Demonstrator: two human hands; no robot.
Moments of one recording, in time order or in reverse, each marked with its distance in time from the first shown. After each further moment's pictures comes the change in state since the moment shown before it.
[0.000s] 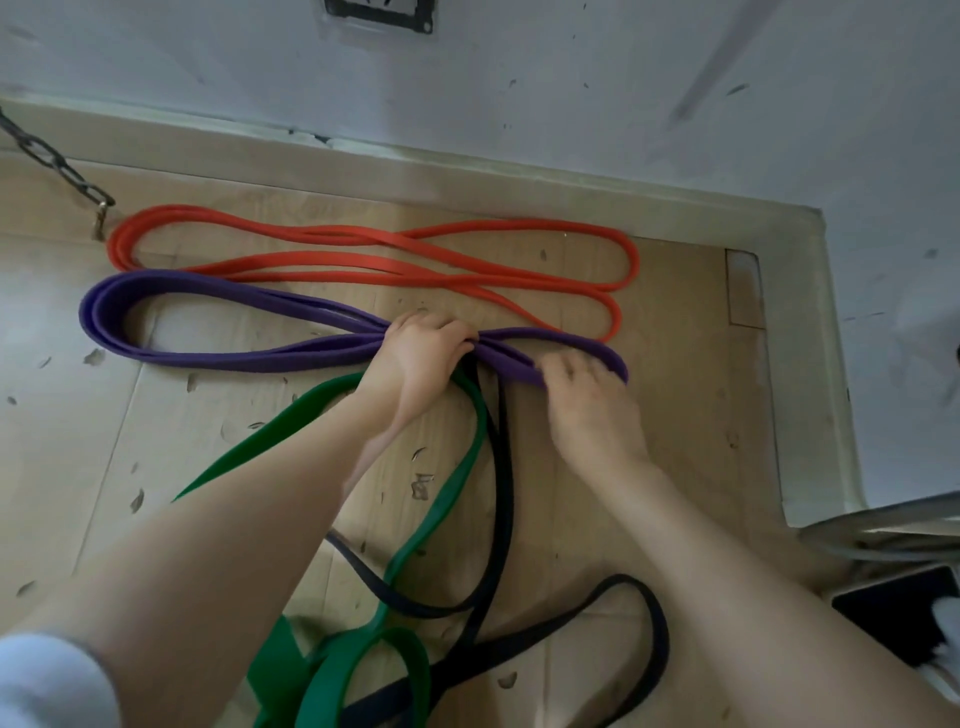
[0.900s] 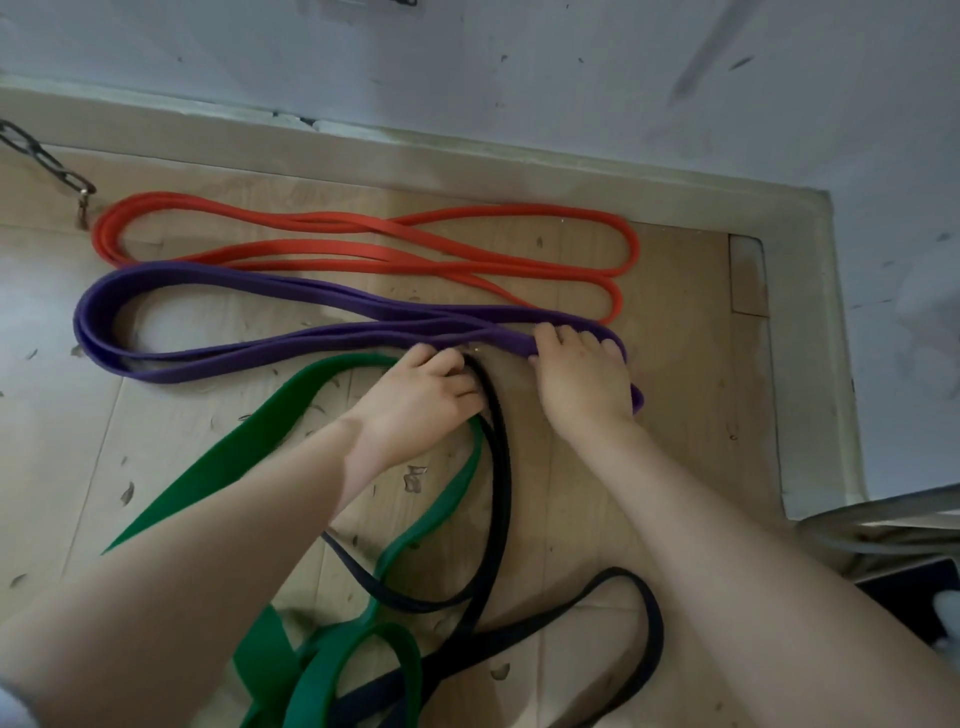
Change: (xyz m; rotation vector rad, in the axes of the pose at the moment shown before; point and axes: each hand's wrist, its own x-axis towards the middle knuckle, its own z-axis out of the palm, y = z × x) left_hand -0.040 0.016 -0.006 0.436 -0.233 0.459; right_hand 0.027 0.004 0.008 -0.066 0.008 0.044
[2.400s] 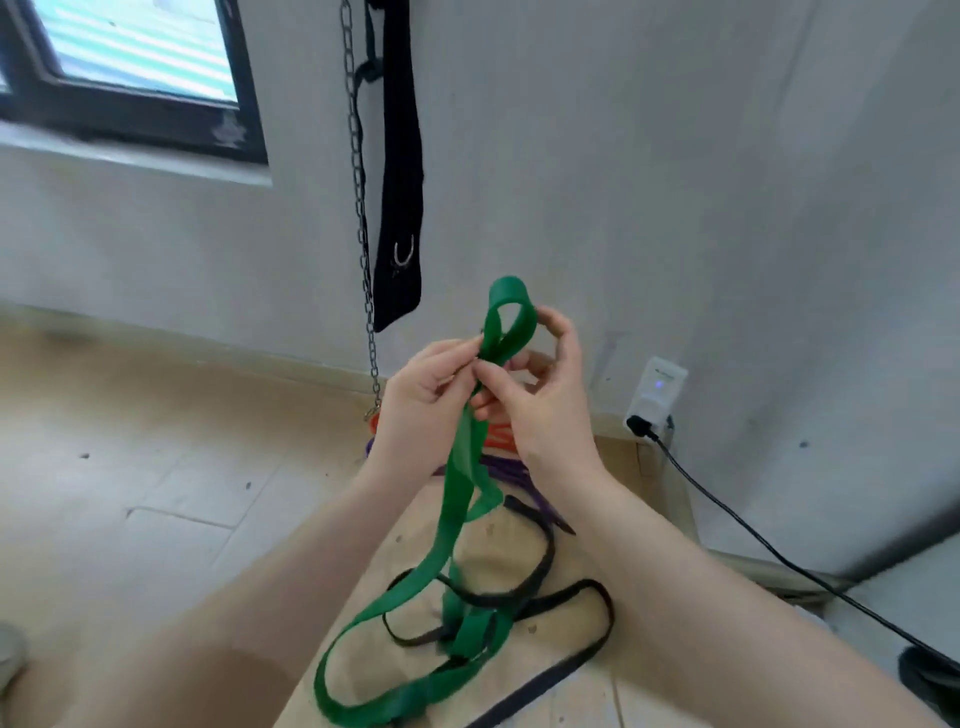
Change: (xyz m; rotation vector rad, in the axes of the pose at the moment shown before) left_hand -0.314 0.209 -0.386 -1.133 1.173 -0.305; right_hand -0.343 -0.209 -0.388 1.567 0.401 -0.381
